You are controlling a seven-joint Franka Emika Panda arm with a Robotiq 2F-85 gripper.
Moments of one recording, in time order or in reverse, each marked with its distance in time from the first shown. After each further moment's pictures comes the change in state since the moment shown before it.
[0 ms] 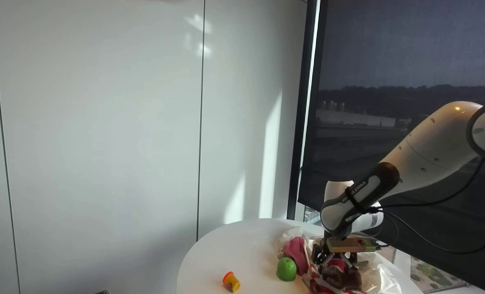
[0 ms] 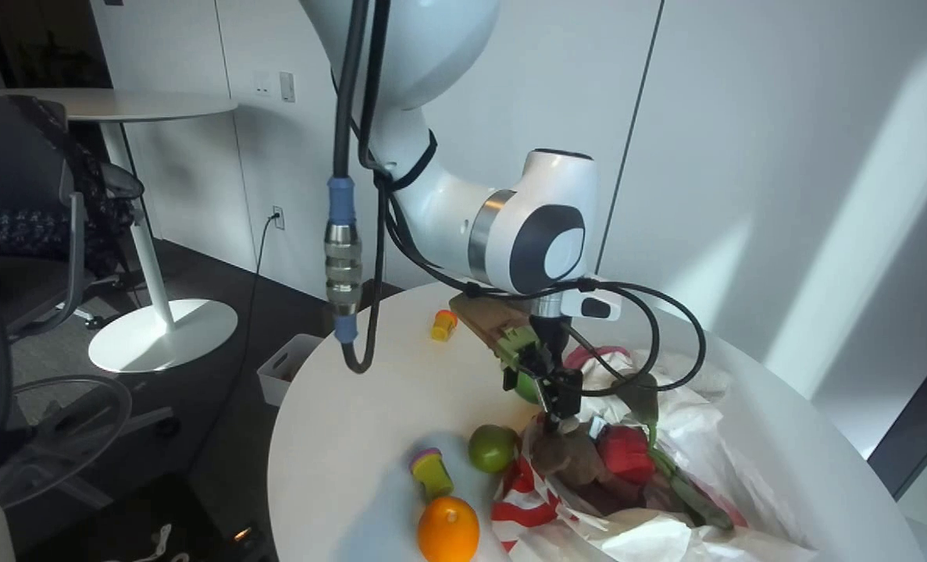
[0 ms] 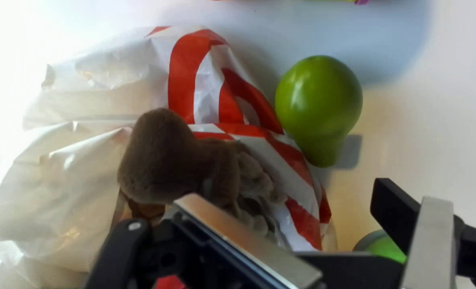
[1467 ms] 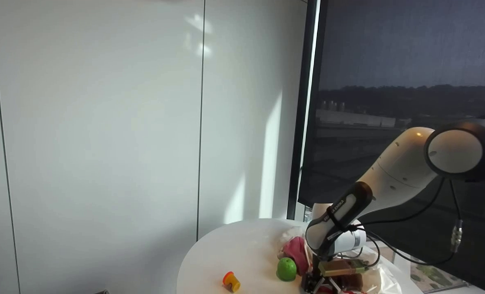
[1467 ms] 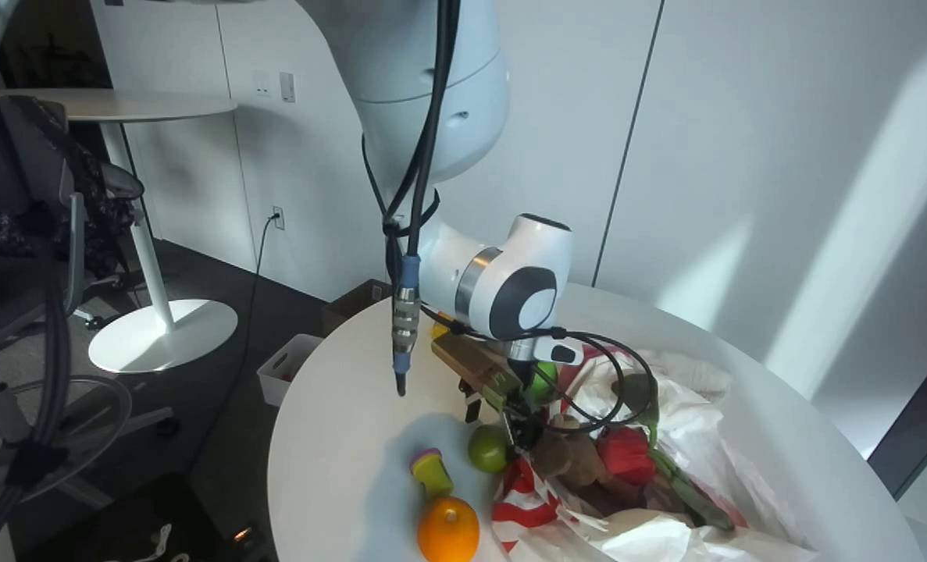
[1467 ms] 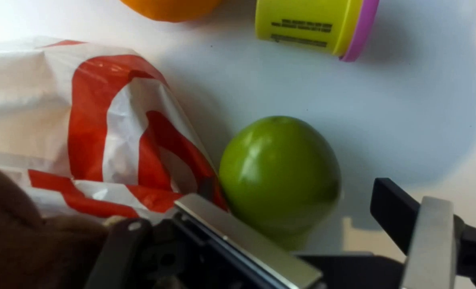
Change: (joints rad) arm -0.032 0.213 0.091 0.087 0.084 -0.004 -0.179
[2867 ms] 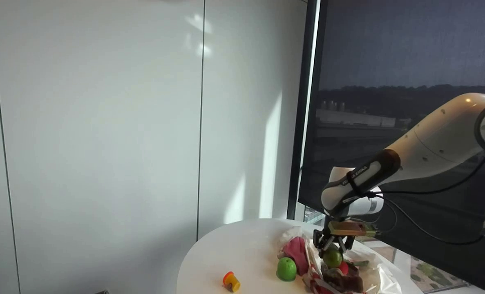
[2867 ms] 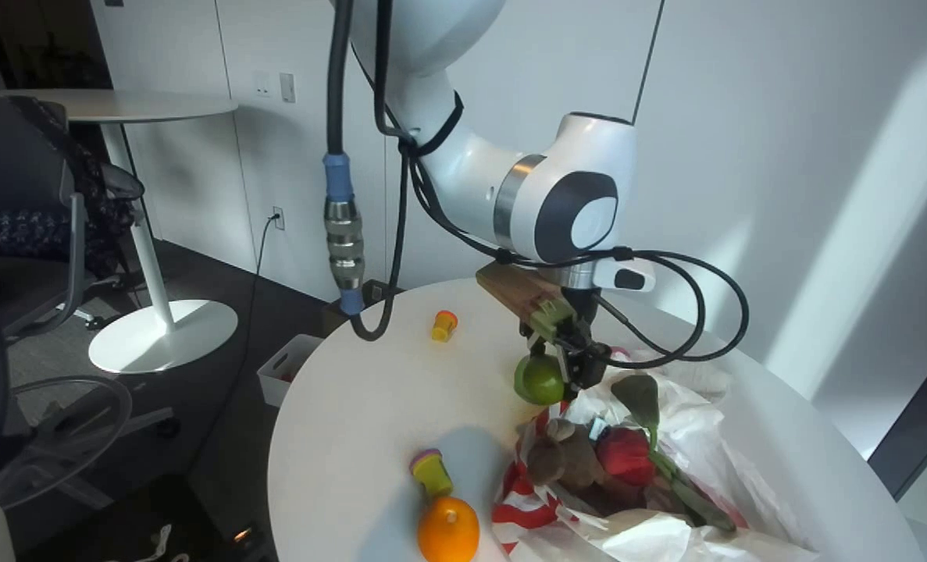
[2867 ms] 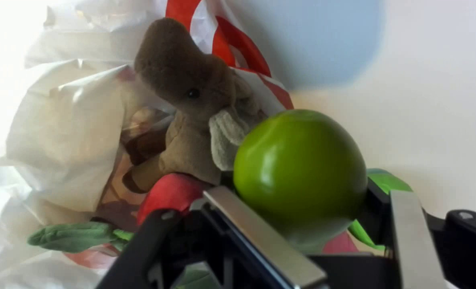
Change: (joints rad) arm -0.025 -0.236 -0.074 -0.003 -0.001 -0.042 0.061
